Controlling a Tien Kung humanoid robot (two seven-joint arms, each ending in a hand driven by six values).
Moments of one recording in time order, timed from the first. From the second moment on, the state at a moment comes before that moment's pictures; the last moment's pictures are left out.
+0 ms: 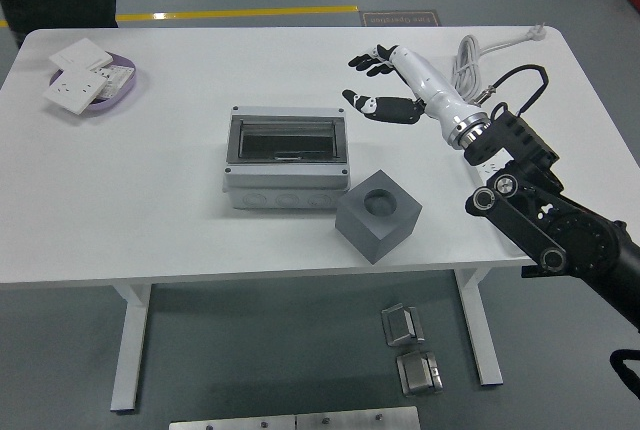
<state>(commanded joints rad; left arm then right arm) 0.12 0.07 -0.77 -0.18 0.89 0.08 0.13 0.62 -0.27 0.90 1.17 -1.60 -0.19 0.07</state>
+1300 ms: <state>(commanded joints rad) 0.14 0.06 -0.80 -0.18 0.90 0.07 0.13 0.29 -0.20 1.30 1.31 -1.31 -0.16 0.27</state>
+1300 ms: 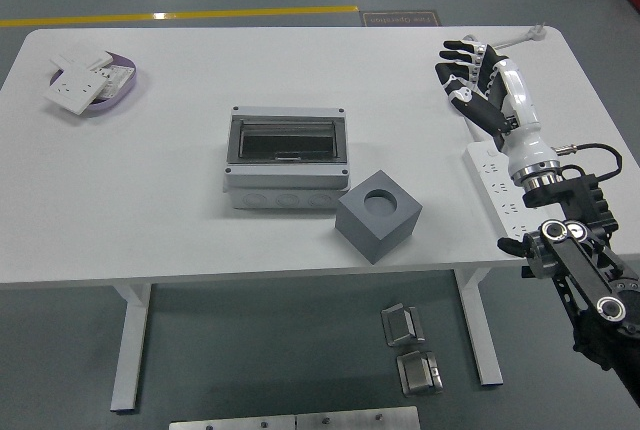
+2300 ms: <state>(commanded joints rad) 0.12 0.07 -0.81 -0.18 0.92 0.06 0.14 0.23 -0.22 1.35 1.36 -1.32 -0.17 0.27</state>
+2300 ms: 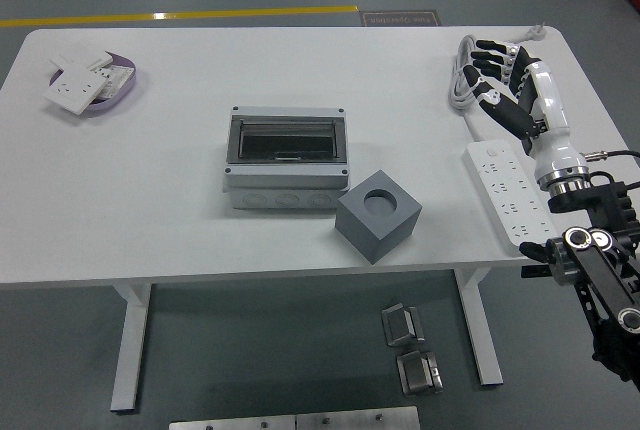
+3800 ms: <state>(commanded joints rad) 0.11 0.07 -0.85 -0.18 0.95 0.06 0.15 0.23 -0.22 1.37 1.40 -1.30 -0.19 0.26</state>
